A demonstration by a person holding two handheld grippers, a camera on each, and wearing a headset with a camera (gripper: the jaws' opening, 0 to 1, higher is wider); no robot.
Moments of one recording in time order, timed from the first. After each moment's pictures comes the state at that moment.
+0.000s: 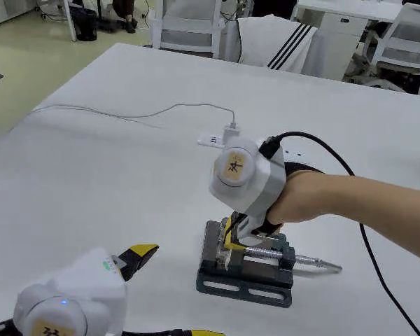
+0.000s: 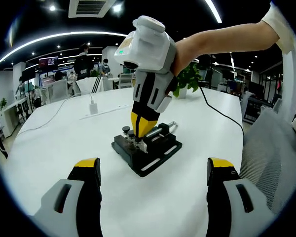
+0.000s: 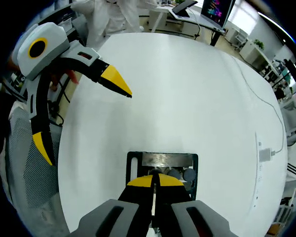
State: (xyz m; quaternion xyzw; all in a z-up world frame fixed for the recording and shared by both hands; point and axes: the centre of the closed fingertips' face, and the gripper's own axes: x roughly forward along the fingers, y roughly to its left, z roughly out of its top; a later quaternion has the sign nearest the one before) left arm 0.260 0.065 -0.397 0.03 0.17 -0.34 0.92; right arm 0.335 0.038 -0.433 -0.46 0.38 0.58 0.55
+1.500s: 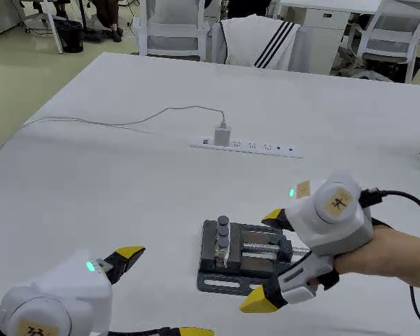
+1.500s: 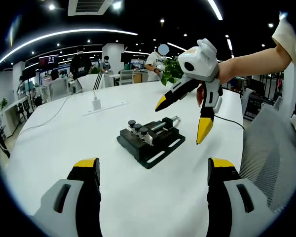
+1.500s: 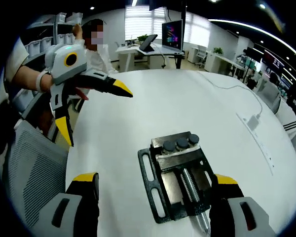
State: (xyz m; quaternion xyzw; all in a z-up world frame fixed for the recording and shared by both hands) left arm 0.254 0.083 -0.403 0.04 0.19 -0.33 0.92; right arm 0.306 -0.015 -0.431 -0.27 0.32 0.57 0.71
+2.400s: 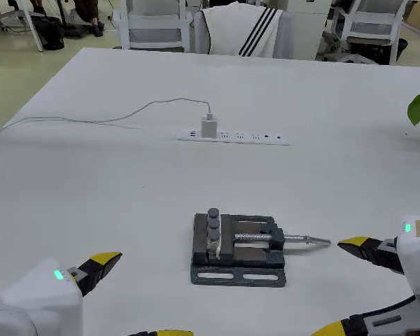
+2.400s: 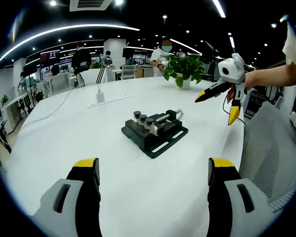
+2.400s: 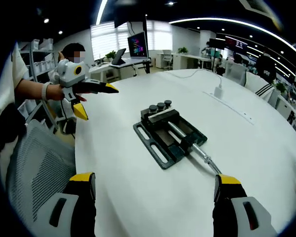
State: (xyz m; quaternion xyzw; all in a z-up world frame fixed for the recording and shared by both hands) left arm 0.249 0.101 -0.413 0.04 0.21 -0.33 0.92; right arm 0.266 -0.113 -0.428 -0.17 0.33 0.49 0.79
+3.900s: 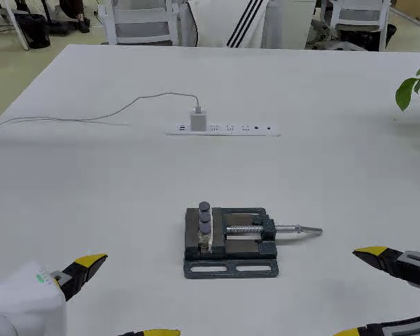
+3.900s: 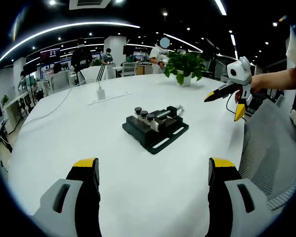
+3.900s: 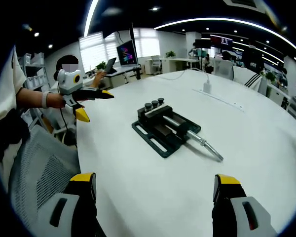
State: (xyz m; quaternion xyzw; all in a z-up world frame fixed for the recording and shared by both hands) left arm 0.245 0.105 -0.416 0.05 0.22 -0.33 0.92; right arm 0.250 -0.132 -0.430 -0.12 0.32 0.46 0.82
